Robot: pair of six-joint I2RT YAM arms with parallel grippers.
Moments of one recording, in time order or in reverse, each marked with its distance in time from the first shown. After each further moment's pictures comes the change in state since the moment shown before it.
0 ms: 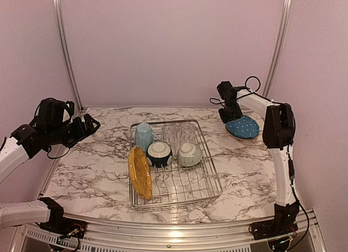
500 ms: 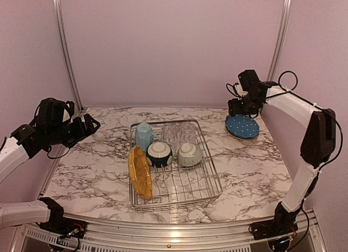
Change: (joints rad) left arm 0.000 0.000 0.000 0.001 0.001 0.000; right arm 0.006 -0.525 -0.436 0.119 -0.156 0.071
